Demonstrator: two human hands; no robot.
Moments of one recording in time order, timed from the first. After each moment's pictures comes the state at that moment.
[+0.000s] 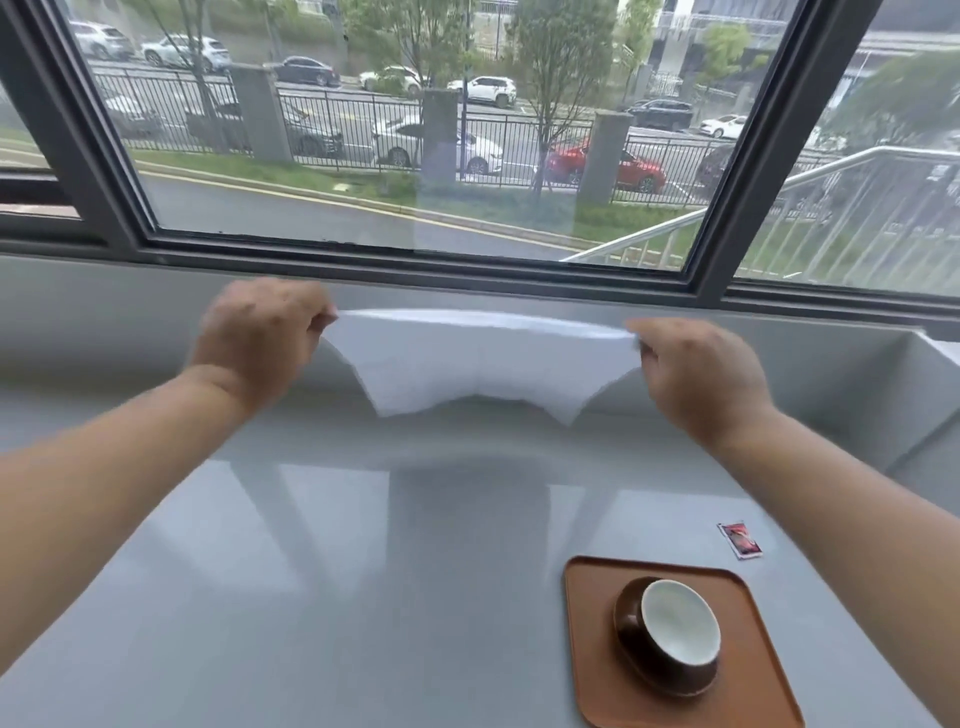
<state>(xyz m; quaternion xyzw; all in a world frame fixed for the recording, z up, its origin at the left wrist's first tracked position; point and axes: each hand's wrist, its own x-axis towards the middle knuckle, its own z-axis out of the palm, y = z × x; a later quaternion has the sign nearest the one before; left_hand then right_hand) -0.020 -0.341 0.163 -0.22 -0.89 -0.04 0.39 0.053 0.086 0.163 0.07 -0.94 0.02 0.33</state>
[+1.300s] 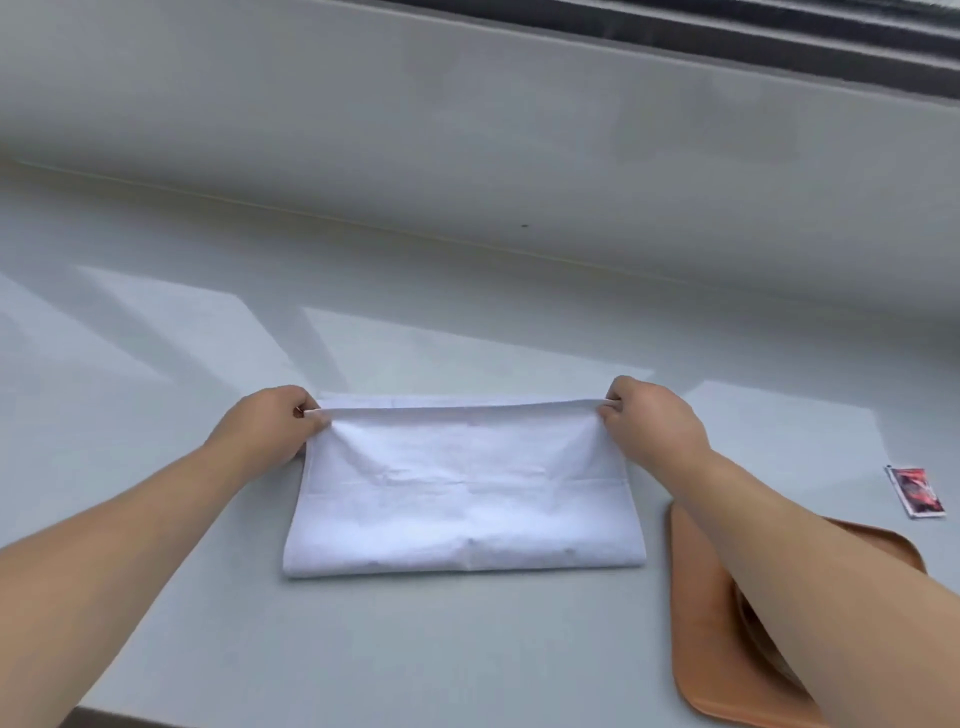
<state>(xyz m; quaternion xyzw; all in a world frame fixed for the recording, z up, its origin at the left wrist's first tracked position) -0.037 -0.435 -0.171 0.15 -0.93 -0.27 -0.21 -0.037 0.011 -0.165 -0.07 -0.98 0.13 -0.11</state>
